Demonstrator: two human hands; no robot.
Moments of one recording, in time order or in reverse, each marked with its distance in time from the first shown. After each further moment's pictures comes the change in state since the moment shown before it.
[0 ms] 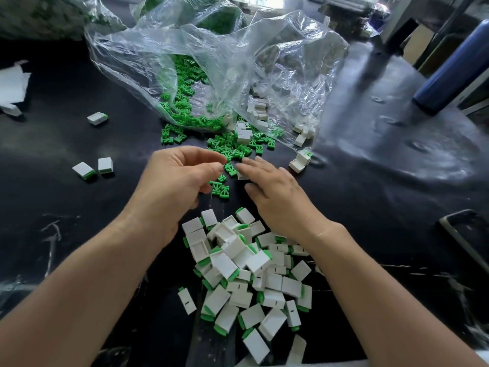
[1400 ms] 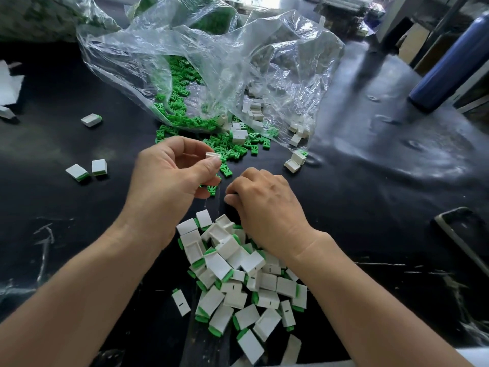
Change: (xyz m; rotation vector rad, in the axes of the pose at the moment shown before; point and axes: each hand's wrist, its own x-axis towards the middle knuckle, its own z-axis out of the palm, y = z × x) left_hand -0.004 0.001 0.005 -0.092 0.057 0.149; right_hand -0.010 -0.015 0.007 -0.316 0.103 -0.135
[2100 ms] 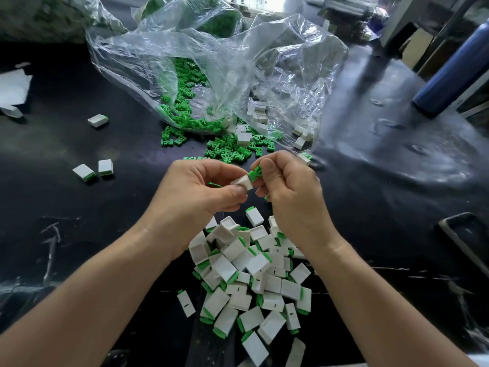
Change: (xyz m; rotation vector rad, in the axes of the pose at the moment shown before) left_hand -0.010 0.003 0.006 -0.018 -0.241 -0.089; right_hand -0.005 0.004 -0.013 0.823 0.327 0.257
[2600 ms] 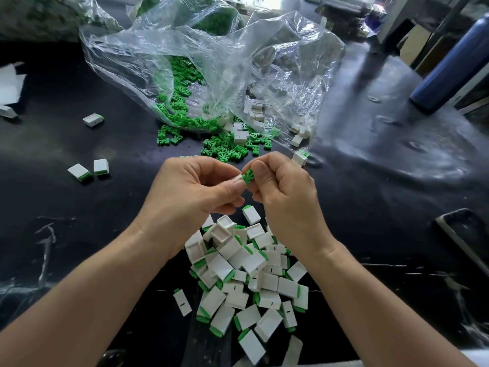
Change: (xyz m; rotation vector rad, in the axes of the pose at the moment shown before) left_hand -0.001 -0.001 0.000 0.014 -0.004 0.025; right_hand -0.006 -0.006 0.003 -0.010 0.008 -0.020
